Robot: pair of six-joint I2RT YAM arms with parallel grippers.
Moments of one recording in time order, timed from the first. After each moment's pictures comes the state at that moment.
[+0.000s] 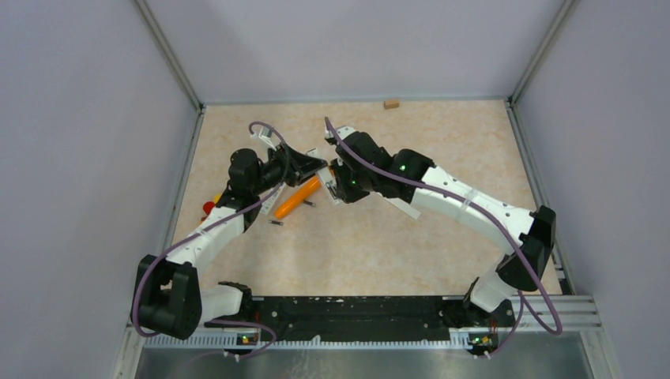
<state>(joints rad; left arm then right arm) -0.27 1.22 0.70 0.42 0.63 -1.16 1.00 1.59 1.61 -0.83 0.14 0.39</state>
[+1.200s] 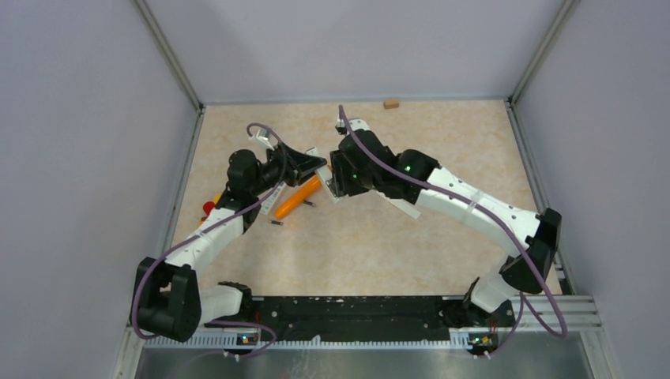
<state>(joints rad) -0.27 1.21 0.69 0.44 0.62 -1.25 1.00 1.57 1.62 -0.78 0.23 0.55</state>
